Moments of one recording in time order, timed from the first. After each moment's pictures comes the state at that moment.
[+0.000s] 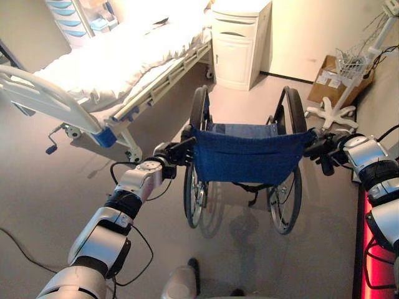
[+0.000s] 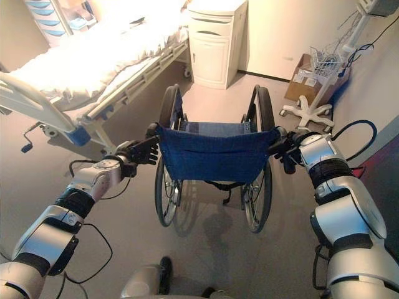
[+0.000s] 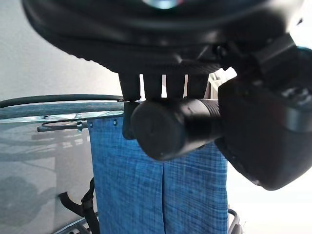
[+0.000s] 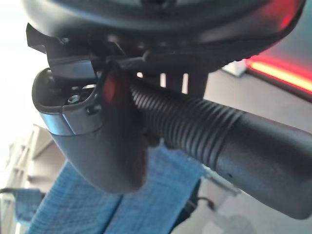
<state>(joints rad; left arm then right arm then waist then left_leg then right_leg) -0.74 0.48 -0.37 0.63 -0.67 0.44 0.16 -1.03 -0.76 0.56 0.95 0.20 0.57 0.23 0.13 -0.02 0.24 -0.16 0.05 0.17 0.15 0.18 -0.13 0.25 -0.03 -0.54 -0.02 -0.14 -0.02</state>
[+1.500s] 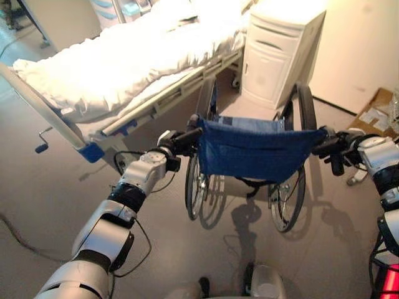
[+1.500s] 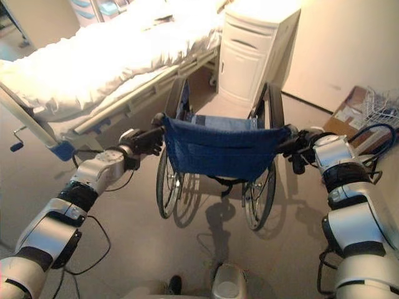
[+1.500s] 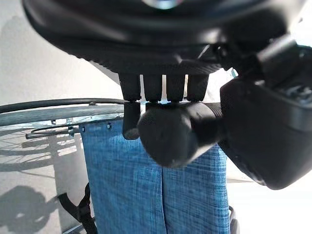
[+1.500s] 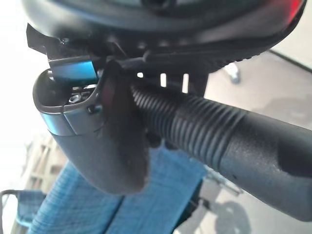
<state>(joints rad) -0.81 0.48 -0.38 0.63 -0.57 0.42 0.11 -0.98 -0.83 0.45 0.86 0.21 0.59 0.26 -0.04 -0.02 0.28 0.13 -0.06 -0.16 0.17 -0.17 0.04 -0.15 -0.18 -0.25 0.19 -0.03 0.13</state>
